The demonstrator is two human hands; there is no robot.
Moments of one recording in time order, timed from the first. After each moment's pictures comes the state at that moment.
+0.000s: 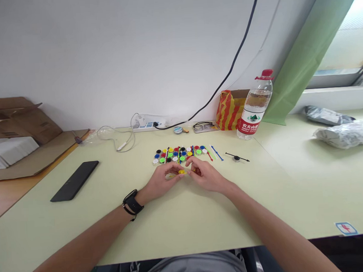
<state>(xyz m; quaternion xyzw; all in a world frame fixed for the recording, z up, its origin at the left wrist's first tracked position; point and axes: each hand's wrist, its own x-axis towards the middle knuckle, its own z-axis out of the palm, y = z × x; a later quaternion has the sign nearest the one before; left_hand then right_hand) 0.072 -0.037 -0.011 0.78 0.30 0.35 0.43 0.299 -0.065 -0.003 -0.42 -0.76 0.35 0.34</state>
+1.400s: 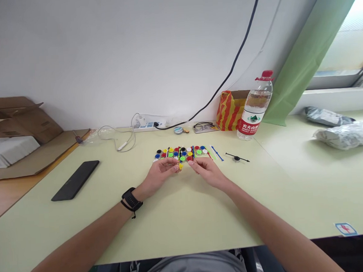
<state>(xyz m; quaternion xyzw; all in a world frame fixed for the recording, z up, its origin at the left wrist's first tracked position) 0.071 -0.026 -0.011 0.60 0.34 0.42 0.59 0.300 -0.061 0.003 -0.41 -0.69 0.42 0.42</state>
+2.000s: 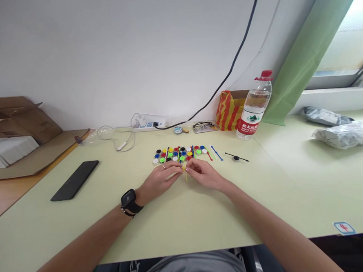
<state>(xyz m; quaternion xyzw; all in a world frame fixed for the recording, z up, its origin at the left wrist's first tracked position) 0.065 -0.034 -0.003 0.90 0.19 0.37 0.13 0.295 -0.060 -0.006 -0.41 -0.72 0.43 0.37</state>
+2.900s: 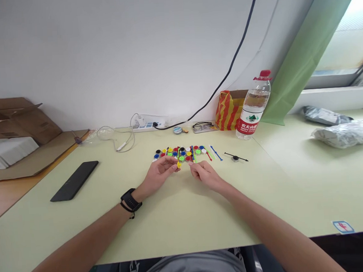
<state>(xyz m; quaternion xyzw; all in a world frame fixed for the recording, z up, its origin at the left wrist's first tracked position) 0.071 -0.028 -0.012 0.64 0.29 0.44 0.56 0.294 -0.067 0.000 -0.41 -0.68 0.46 0.40</state>
